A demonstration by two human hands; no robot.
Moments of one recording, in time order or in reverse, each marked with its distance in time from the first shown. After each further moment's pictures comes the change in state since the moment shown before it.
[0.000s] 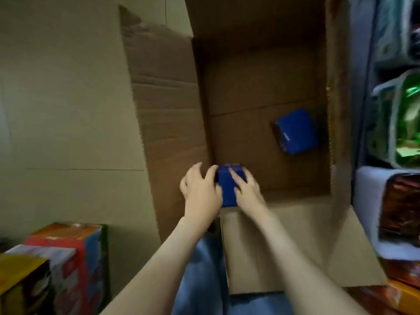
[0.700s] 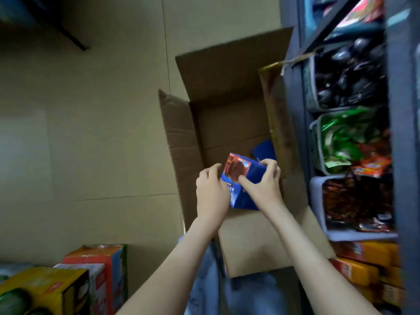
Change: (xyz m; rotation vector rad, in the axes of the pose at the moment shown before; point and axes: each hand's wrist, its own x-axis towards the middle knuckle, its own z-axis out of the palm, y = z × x) left_hand -0.072 0.105 -0.152 -0.457 0.065 0.005; right_hand -0.155 -0.098 -0.154 0.543 0.509 0.011
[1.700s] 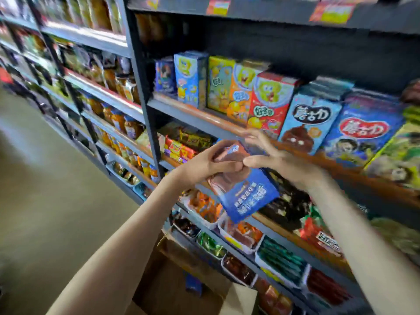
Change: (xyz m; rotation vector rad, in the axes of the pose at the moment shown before) left_hand -0.406 0.462 -0.312 0.039 -1.148 1.185; right_hand -0.529 -0.294 -0.433 0.229 0.369 -0.557
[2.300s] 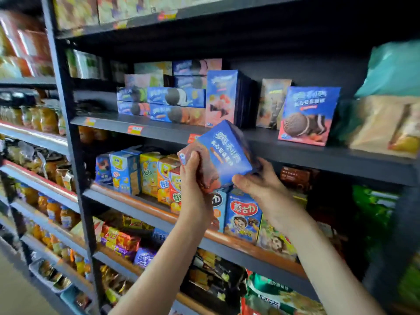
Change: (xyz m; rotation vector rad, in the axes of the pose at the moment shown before) left_hand 0.077 0.160 0.150 -0.999 0.410 0.419; right_hand -0.112 -0.066 -0.117 0.381 0.535 -0.339
